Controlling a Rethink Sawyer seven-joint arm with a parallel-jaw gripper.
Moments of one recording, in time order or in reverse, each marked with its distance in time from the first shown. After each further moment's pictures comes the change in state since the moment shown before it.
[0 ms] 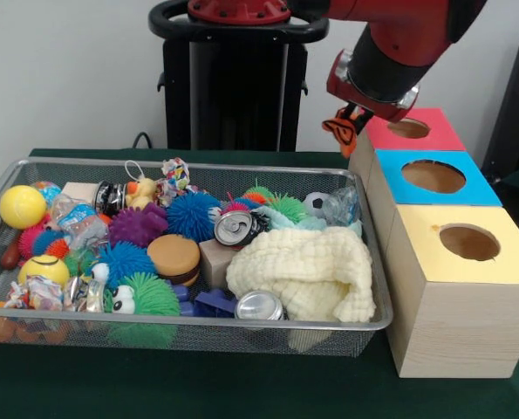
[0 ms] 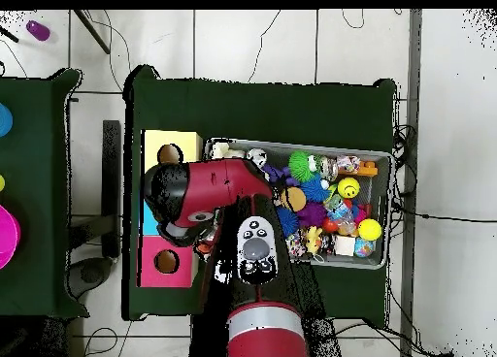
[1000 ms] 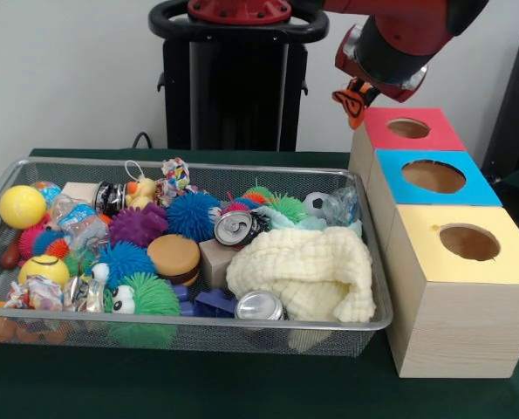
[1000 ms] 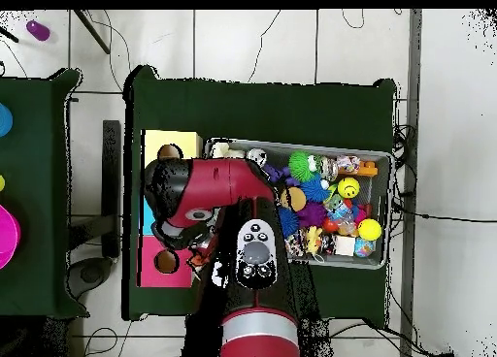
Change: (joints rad) arm 0.026 0.006 -0.061 -0.015 0.099 0.144 0.003
